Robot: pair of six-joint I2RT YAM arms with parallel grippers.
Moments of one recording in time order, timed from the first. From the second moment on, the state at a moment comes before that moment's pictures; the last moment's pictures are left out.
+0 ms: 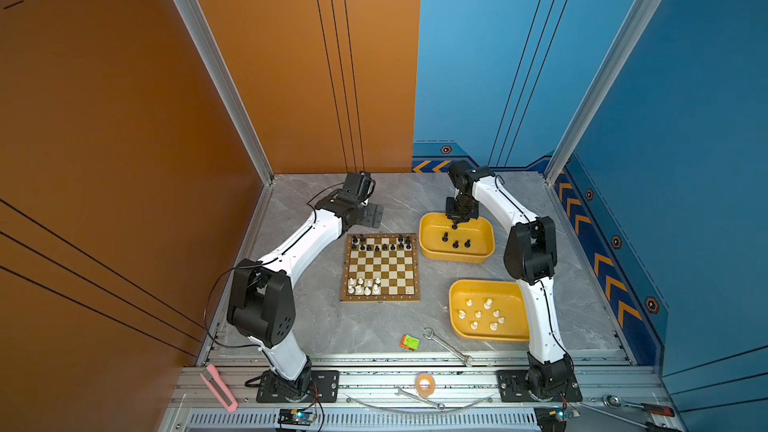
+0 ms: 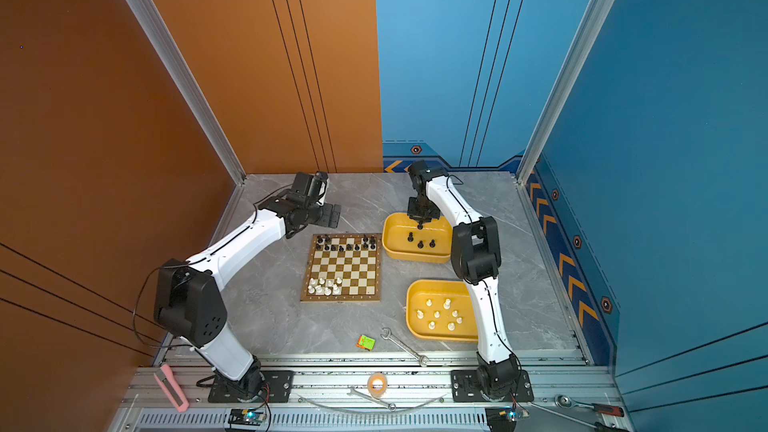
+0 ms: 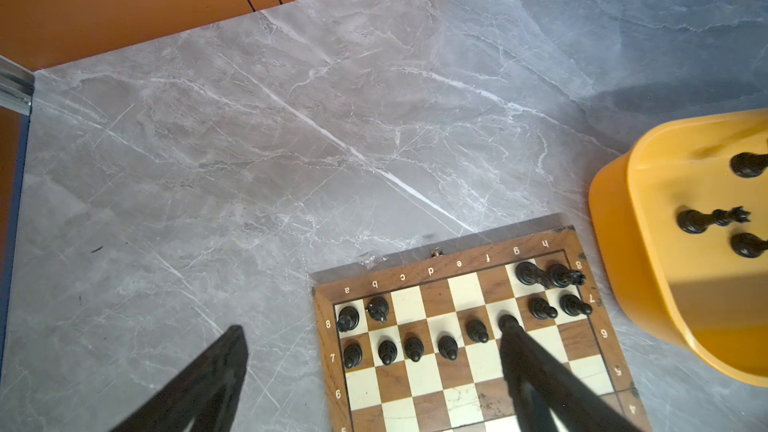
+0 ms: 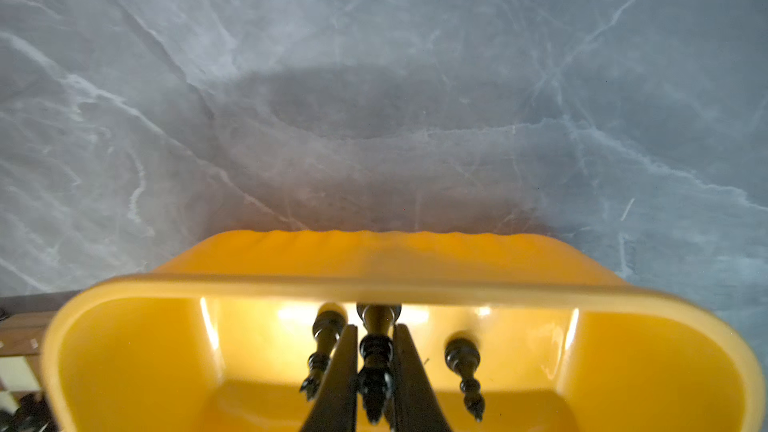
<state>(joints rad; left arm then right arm) -0.38 1.68 1.41 -0.59 -0.19 -0.11 0.33 2.35 2.22 -1.22 0.02 0.44</state>
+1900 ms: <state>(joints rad) -0.24 1.44 1.18 -0.59 -0.20 -0.17 0.73 2.48 2.50 -1.16 0.01 0.28</state>
